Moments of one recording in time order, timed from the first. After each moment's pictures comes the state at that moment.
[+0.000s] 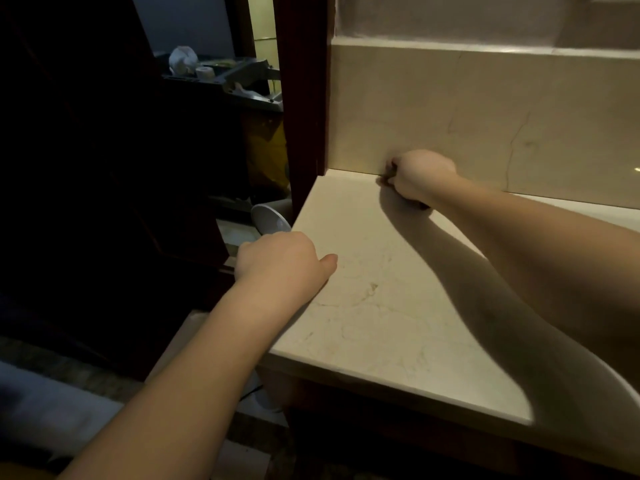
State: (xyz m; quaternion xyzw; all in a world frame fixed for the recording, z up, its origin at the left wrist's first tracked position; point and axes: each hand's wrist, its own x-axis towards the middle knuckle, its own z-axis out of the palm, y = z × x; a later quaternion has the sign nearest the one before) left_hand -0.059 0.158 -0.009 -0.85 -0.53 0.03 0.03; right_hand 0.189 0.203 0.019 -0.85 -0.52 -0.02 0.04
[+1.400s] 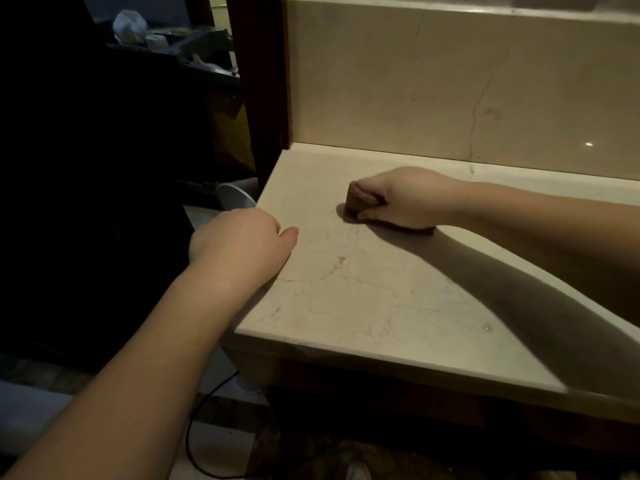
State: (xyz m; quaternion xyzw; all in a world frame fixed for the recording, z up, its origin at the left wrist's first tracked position) left_hand -0.062 0.153 -0.012 -0.84 -0.54 -0.01 0.00; right_hand 0.177 0.109 0.012 -0.69 -0.72 0.06 0.01
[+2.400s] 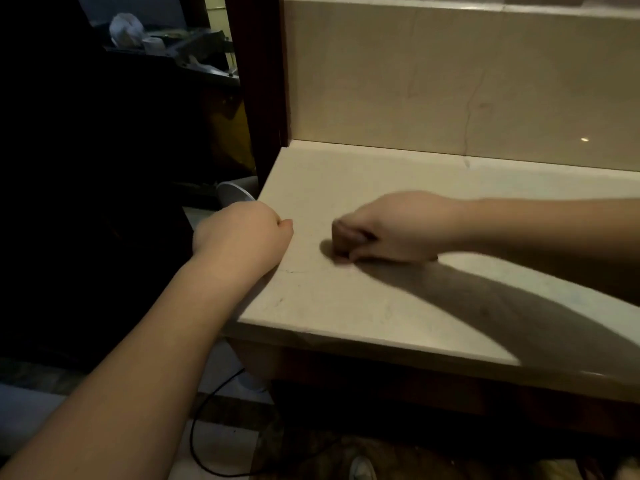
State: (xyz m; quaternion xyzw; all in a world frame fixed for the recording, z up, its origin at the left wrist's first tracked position) left_hand -0.061 0.149 -0.009 -0.83 -0.55 -0.02 0.01; right_hand 0.128 0.067 0.022 -0.60 -0.79 0.07 -0.07
